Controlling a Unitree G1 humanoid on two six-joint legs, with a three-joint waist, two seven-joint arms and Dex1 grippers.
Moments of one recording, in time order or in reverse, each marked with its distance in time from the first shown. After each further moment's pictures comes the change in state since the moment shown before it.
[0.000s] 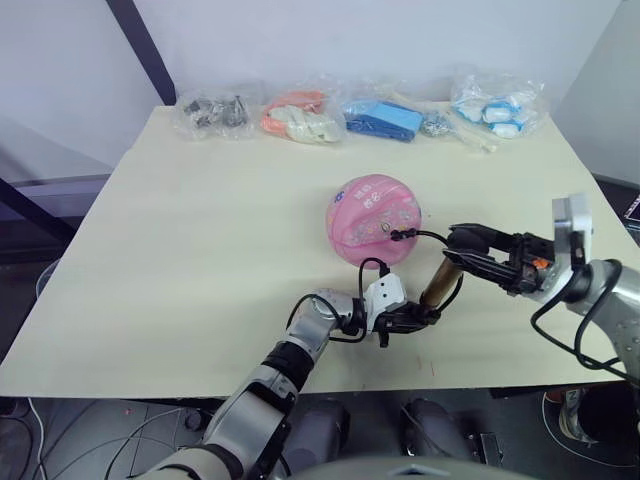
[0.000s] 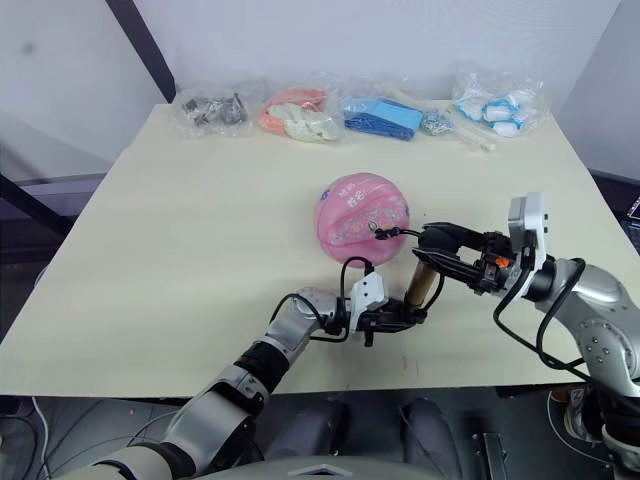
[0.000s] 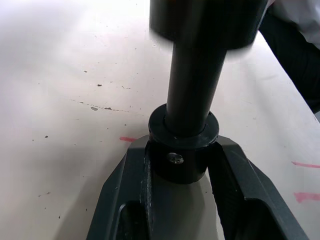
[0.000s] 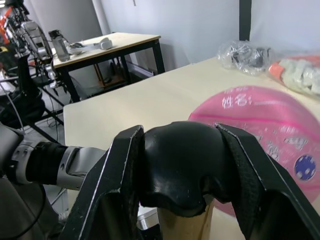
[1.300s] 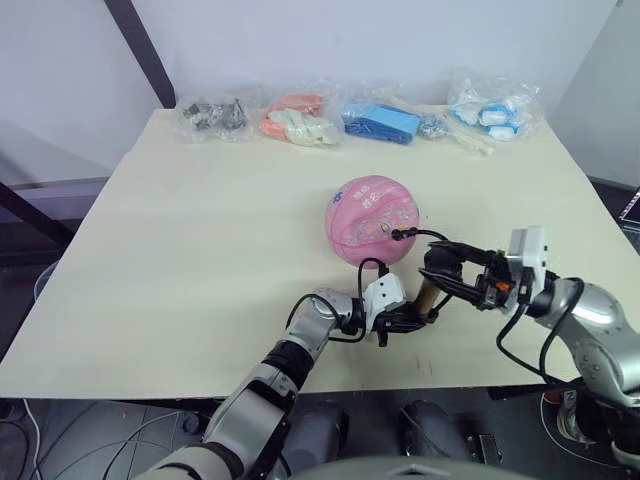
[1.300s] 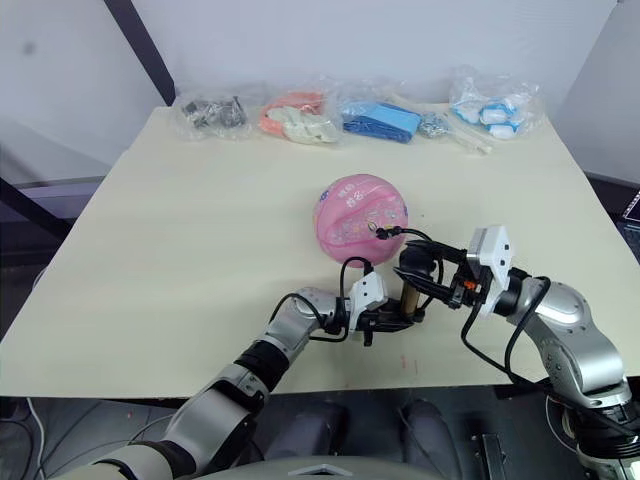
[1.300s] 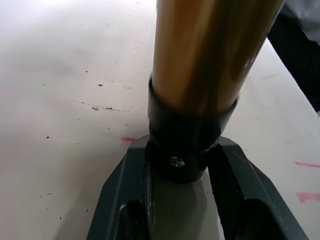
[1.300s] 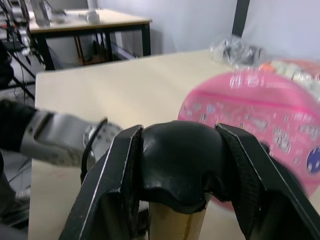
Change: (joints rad) left arm -0.010 0.000 0.002 0.030 0.004 -0.010 0.005; right arm 0.109 0.119 0.207 0.050 -0.331 -0.335 -0.017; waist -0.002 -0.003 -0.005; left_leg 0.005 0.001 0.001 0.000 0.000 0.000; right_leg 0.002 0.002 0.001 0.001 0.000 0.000
